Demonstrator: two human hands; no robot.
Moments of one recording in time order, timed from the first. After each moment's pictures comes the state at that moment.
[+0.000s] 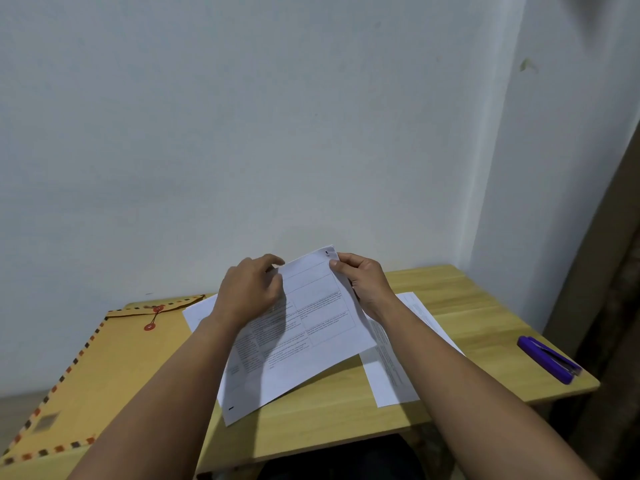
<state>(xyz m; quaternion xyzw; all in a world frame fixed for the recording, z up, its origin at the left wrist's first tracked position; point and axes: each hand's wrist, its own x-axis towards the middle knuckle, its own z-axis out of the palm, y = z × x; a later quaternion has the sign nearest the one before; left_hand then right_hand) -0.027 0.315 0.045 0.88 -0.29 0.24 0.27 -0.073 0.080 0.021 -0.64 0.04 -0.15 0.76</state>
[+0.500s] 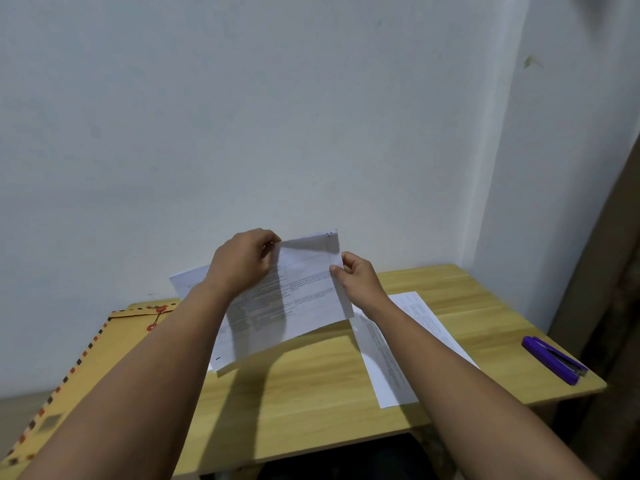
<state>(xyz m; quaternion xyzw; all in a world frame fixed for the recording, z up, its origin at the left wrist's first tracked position) -0.011 0.318 0.094 0.89 -0.31 0.25 0.23 -0.064 0.086 0.016 -0.75 0.03 -0.19 0.64</state>
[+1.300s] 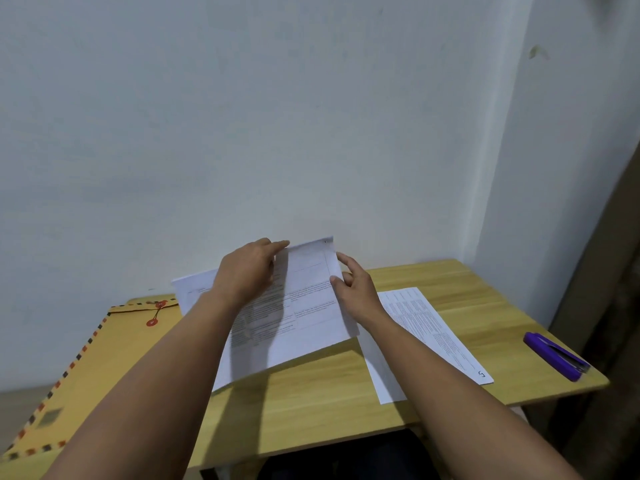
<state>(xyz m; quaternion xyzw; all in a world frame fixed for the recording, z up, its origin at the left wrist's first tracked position) -0.006 0.310 0.066 0.91 -0.30 0.26 0.12 -0.069 0.093 -0.012 -0.75 0.03 -0.20 0.63</state>
